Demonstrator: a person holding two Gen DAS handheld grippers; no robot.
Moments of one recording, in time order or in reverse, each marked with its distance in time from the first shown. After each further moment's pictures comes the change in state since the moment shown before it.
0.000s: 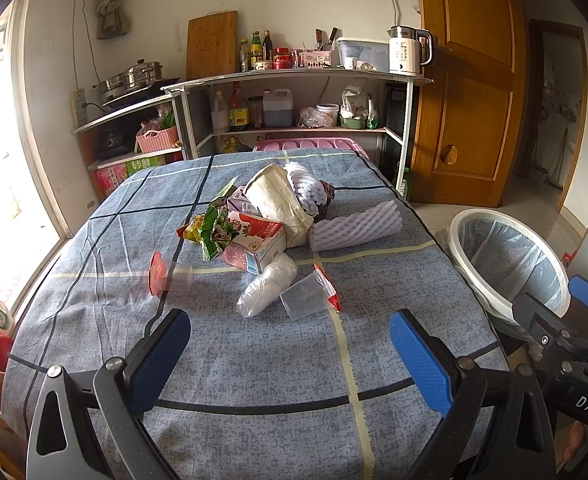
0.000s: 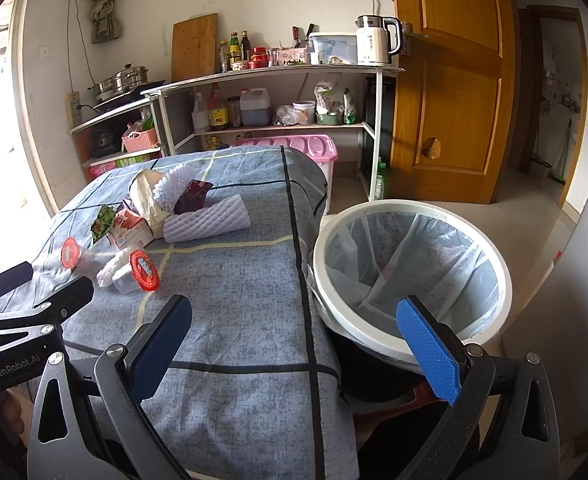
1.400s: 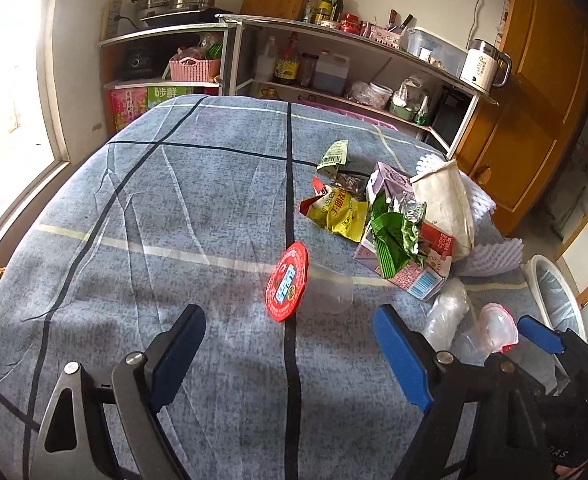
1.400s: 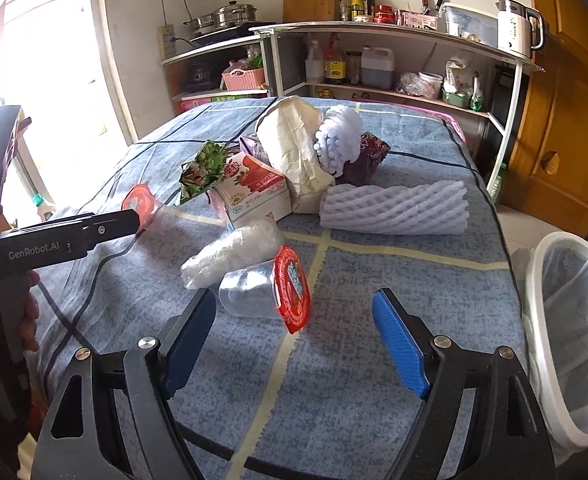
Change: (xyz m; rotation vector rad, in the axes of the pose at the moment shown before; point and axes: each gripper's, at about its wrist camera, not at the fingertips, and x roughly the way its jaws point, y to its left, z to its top) left arm 0.095 0.159 0.008 -0.226 0.145 -0.062; right arm 0.106 0.129 0.013 -0.226 0.168 0.317
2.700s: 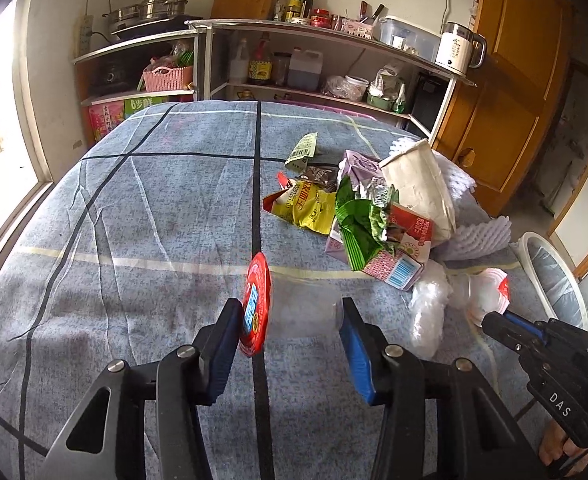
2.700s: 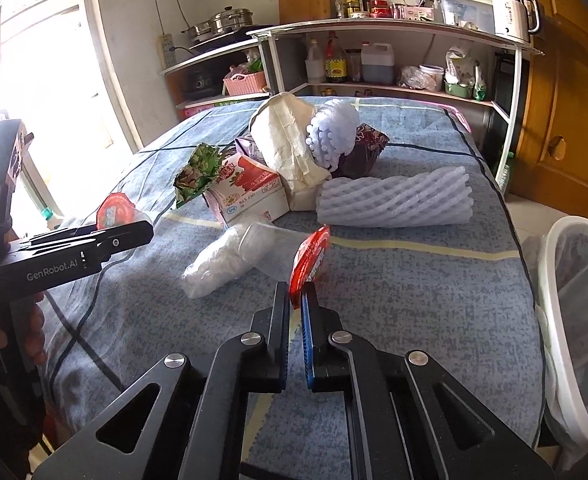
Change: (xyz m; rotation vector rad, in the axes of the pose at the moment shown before) left arm 0.006 -0.020 -0.005 0.079 0.003 -0.042; right arm -0.001 -0.011 -0.004 0.055 -0.018 0.048
